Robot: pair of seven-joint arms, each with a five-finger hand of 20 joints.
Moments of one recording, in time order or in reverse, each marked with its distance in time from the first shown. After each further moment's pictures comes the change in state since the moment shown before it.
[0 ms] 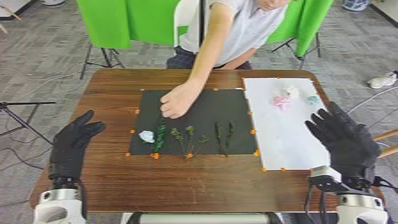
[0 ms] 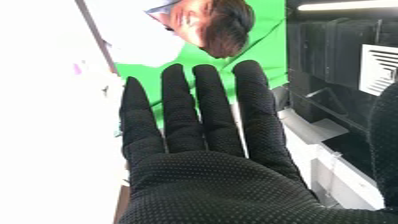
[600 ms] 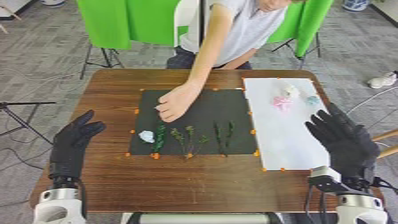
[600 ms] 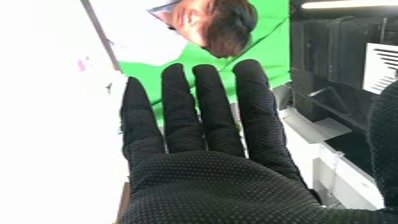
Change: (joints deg) left arm -0.2 0.0 -0.1 0.0 0.0 -0.1 -0.3; right arm -0.1 0.0 0.0 0.2 -0.1 0.4 0.4
